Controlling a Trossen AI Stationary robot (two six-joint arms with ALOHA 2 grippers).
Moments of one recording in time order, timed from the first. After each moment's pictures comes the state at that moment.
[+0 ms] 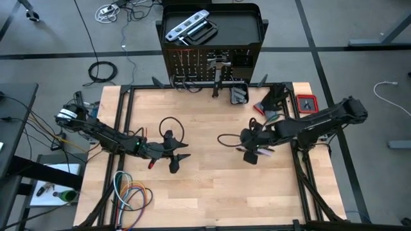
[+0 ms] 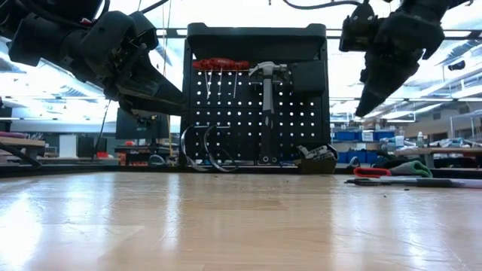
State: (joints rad) left arm -0.31 1.33 0.42 0.47 -0.45 -0.37; right arm 0.19 1.28 0.81 -0.61 0.22 0.45
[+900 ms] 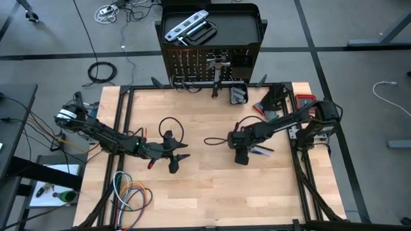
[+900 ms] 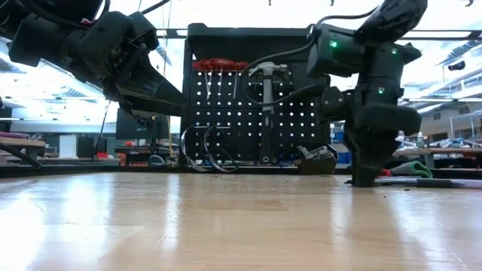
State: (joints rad) left arm -0.31 1.33 0.42 0.47 -0.44 -0.37; right arm 0.03 1.72 0.81 -0.49 0.01 0.29
